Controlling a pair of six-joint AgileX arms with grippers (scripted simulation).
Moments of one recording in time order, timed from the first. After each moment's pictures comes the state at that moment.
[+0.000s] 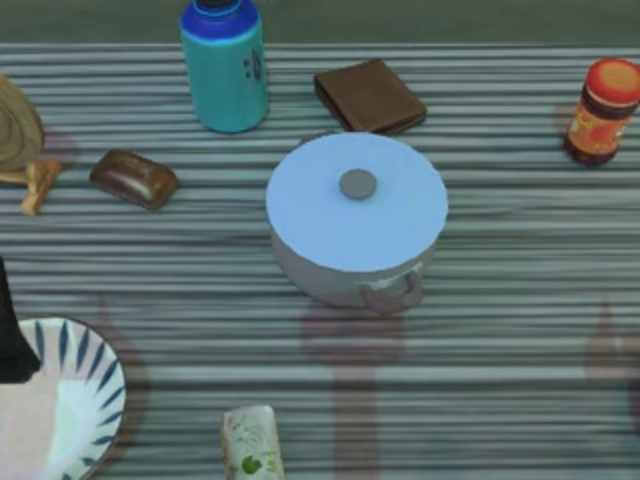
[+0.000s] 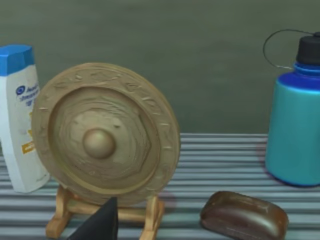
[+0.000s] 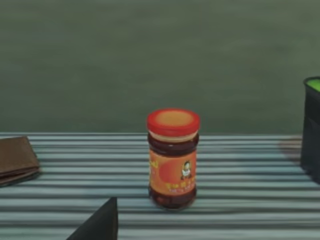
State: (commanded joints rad) left arm 0.00 0.00 0.00 0.00 0.00 0.00; right arm 0.00 0.00 0.00 0.00 0.00 0.00
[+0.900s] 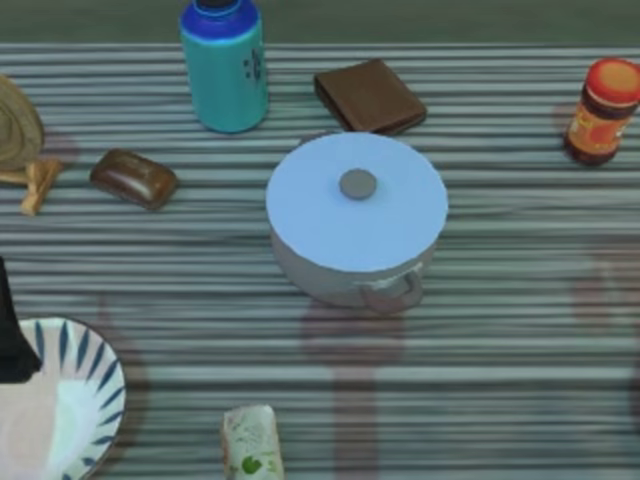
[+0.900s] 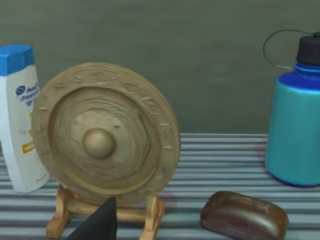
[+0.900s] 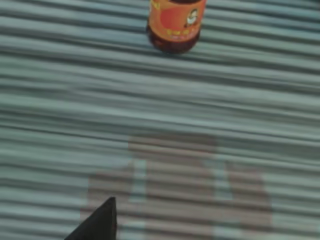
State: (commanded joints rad) left arm 0.00 0.00 0.00 0.00 0.00 0.00; right arm -0.03 0.80 0.66 -0.50 -0.03 -0.14
